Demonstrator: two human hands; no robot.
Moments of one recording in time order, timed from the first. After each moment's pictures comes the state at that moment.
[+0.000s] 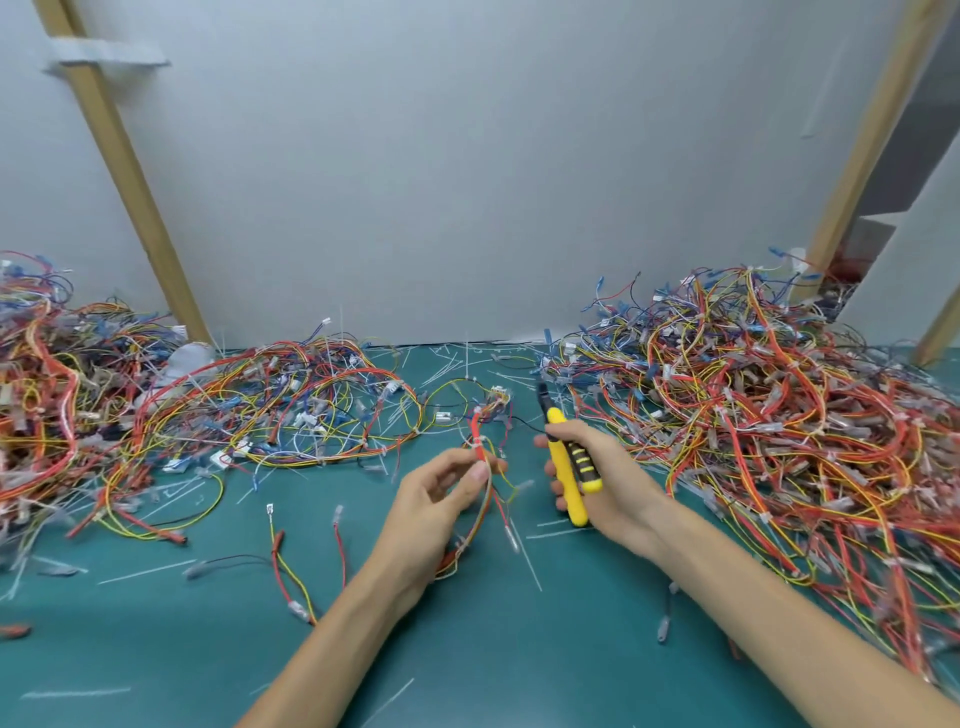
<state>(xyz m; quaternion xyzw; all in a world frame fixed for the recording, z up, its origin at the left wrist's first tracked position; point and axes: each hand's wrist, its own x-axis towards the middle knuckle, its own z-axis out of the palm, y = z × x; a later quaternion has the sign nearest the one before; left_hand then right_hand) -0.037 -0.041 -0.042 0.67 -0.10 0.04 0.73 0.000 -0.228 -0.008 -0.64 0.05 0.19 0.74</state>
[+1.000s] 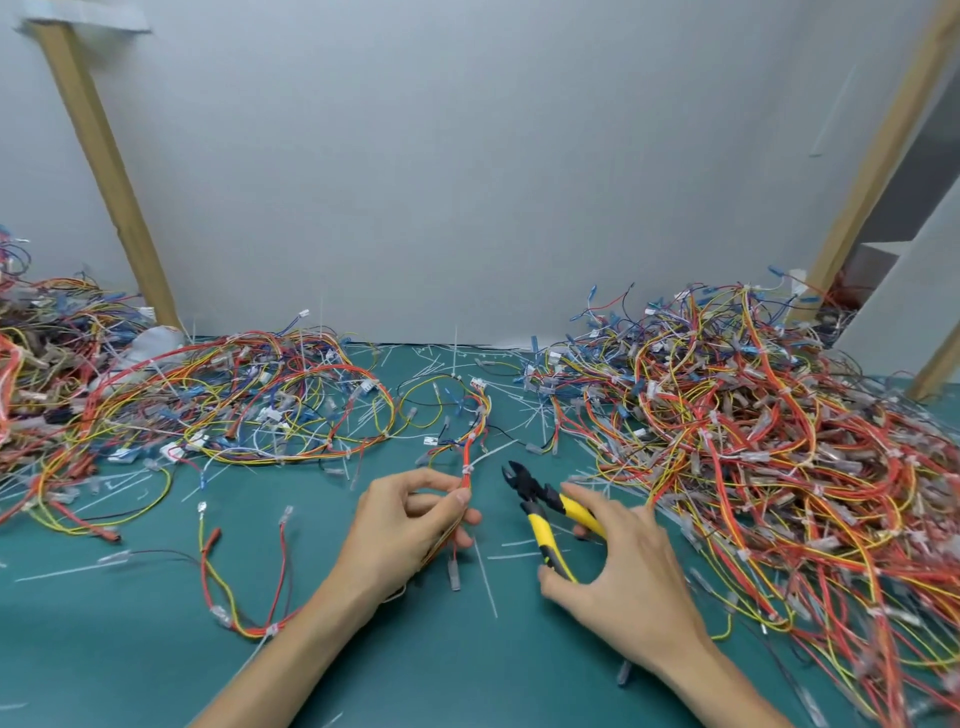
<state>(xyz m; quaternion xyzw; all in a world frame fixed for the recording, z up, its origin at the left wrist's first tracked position) -0.029 -0.054 -0.044 0.74 -0.01 0.03 0.67 -0.048 -0.274 -0.046 -0.95 -0.09 -0.11 0.28</state>
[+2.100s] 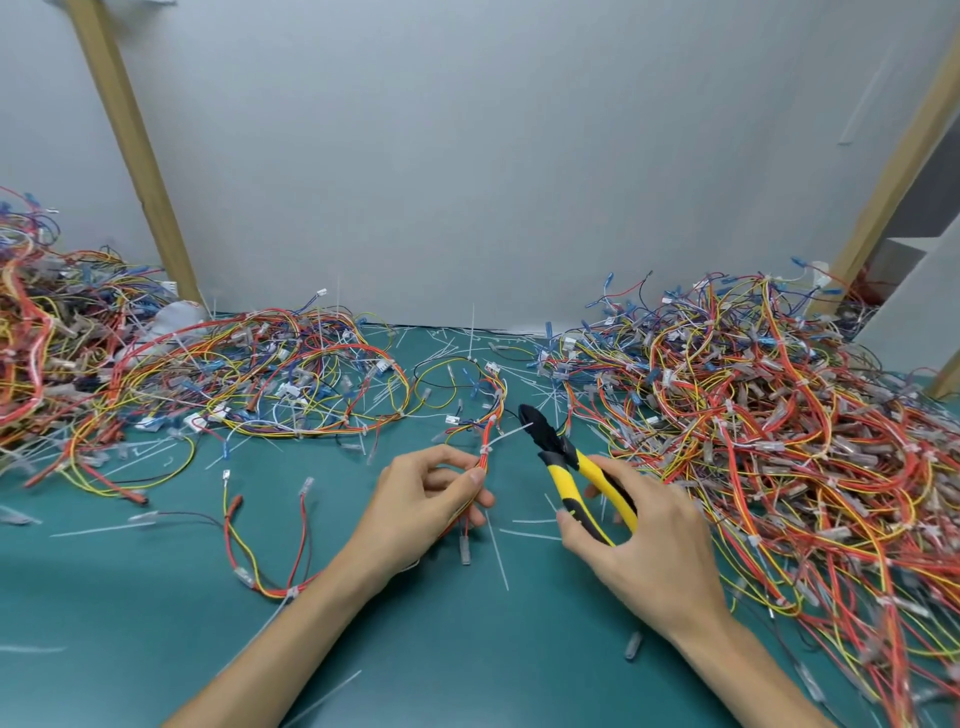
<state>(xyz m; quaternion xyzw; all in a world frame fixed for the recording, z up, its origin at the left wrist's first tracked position) -0.031 -0.051 -0.048 0.74 -0.04 0.02 0.67 -0.047 -0.278 -0.039 -0.92 -0.13 -0.25 0.29</state>
